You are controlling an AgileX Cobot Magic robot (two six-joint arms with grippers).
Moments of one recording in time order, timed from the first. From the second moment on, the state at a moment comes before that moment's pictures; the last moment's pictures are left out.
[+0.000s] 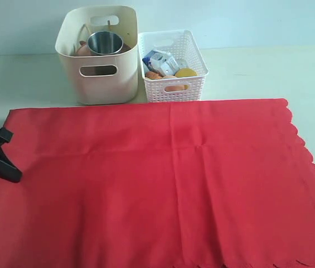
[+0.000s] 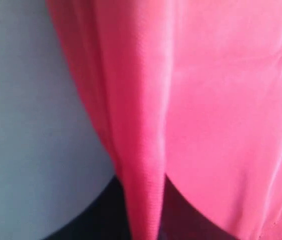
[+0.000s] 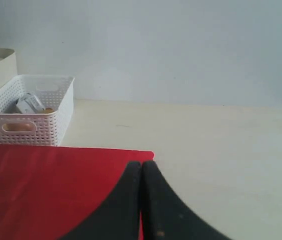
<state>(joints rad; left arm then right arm) 0.22 1.94 -0.89 -0.79 0.93 0.73 -0.02 0.04 -0.08 0.23 0.30 -0.26</state>
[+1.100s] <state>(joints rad) 0.21 1.58 -0.99 -0.61 1.00 0.56 -0.02 0.66 -0.50 0.19 0.12 -0.26</state>
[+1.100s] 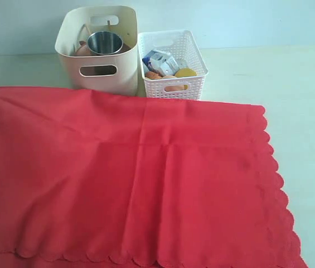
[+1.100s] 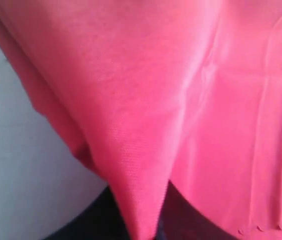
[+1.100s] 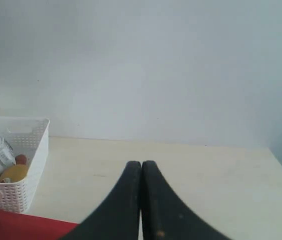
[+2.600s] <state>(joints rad) 0.03 1.58 -1.08 -0.73 1.21 0.50 0.14 1.01 -0.56 0.41 0.45 -0.33</state>
